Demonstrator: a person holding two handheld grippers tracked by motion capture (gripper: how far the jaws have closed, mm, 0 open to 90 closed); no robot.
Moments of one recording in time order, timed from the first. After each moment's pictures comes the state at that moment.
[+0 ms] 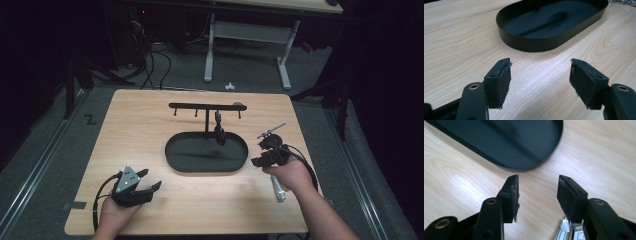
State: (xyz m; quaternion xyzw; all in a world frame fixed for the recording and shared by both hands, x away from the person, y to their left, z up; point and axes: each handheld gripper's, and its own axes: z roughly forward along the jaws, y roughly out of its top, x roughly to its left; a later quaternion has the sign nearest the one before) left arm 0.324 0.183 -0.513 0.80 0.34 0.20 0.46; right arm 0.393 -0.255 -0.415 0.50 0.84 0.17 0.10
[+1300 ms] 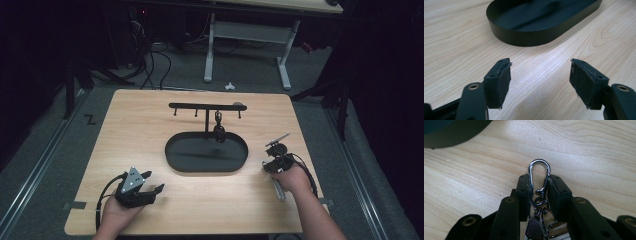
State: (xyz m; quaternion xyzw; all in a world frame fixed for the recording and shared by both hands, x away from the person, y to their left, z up) left arm 0.326 0.175 -0.520 0.82 0.33 0.19 0.44; right arm 0.413 -0.300 -0.491 0.56 0.82 0.12 0.09
